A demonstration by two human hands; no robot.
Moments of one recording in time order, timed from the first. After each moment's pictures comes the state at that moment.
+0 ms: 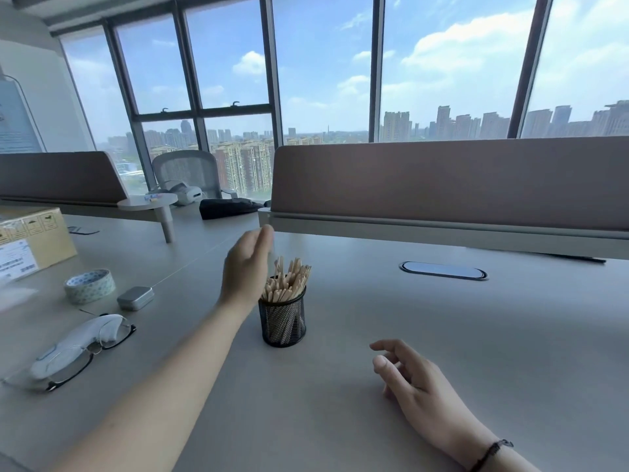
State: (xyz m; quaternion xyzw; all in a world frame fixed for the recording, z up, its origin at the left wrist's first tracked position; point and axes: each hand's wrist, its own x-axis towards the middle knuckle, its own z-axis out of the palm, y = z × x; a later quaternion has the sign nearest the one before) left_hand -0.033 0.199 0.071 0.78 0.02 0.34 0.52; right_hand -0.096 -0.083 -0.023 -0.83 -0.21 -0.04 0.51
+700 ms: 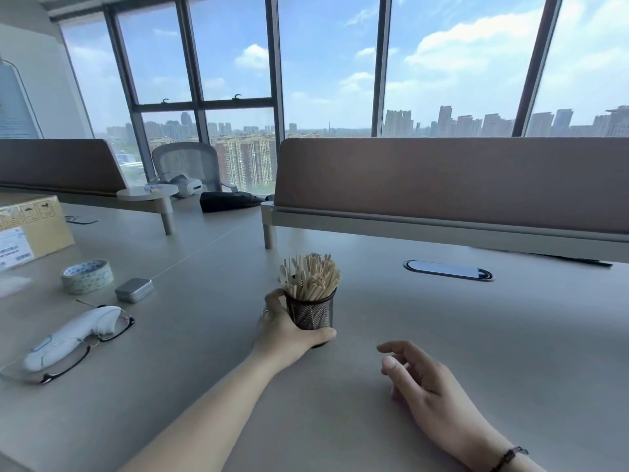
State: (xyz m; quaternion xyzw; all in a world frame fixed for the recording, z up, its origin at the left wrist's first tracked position) left_hand -0.041 0.169 -0.030 0.87 0.13 0.16 0.45; right_hand -0.097 -0.083 -0.023 -0.83 -0.21 -0.04 0.51
